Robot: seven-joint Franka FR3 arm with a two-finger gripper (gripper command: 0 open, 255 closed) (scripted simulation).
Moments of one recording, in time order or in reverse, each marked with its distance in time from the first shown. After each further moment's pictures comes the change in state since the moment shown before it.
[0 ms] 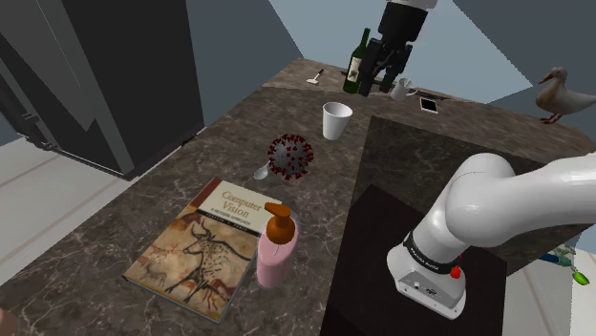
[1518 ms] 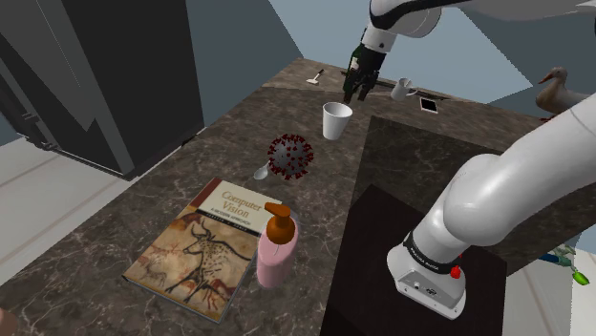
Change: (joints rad) arm -0.046 0.516 -0.404 0.084 -0.053 0.421 -0.466
